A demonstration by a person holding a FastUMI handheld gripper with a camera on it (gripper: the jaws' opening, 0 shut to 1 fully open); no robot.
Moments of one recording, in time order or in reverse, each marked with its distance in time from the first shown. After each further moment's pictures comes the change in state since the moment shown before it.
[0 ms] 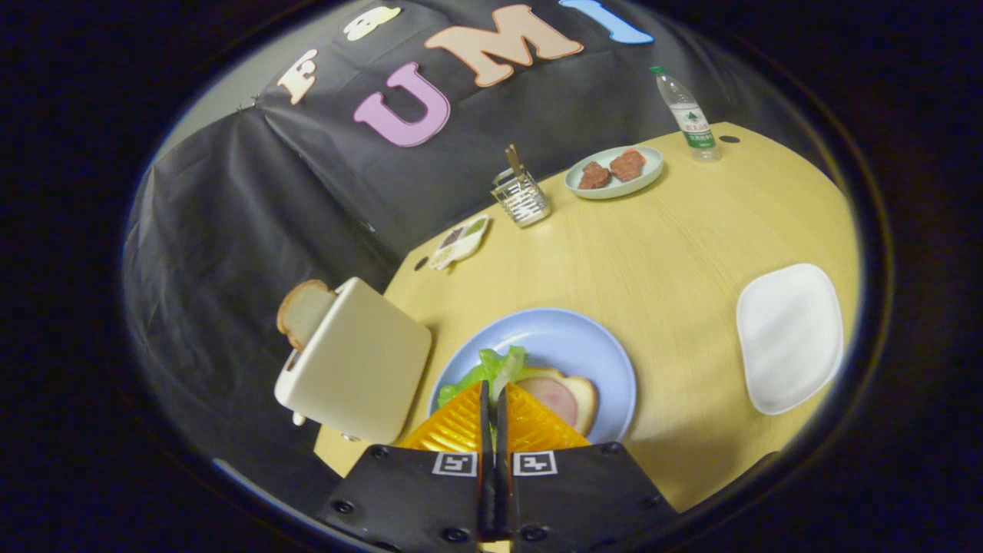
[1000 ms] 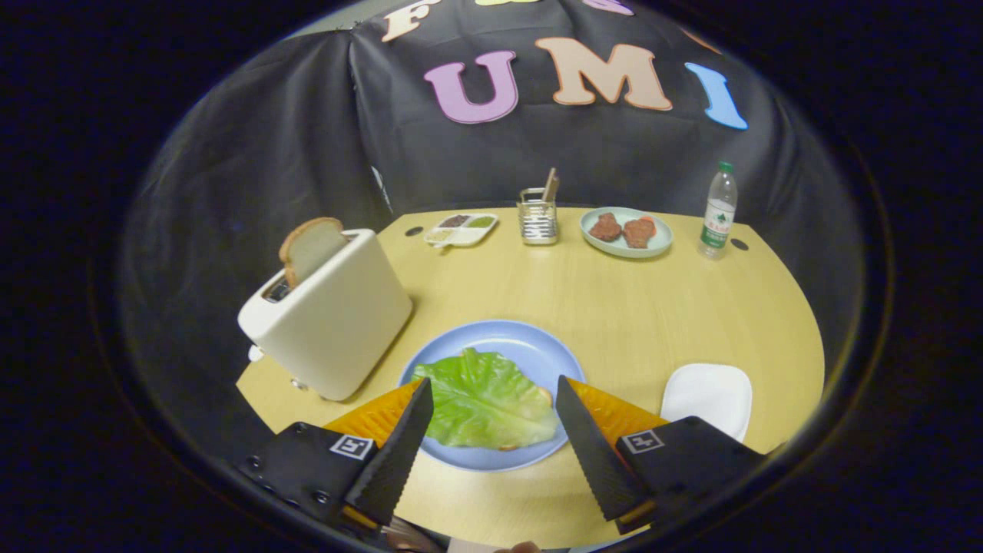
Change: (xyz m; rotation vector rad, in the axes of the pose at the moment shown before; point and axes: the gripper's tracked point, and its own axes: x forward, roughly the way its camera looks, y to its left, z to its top) arm -0.049 0.040 0.022 -0.385 -0.015 -0.106
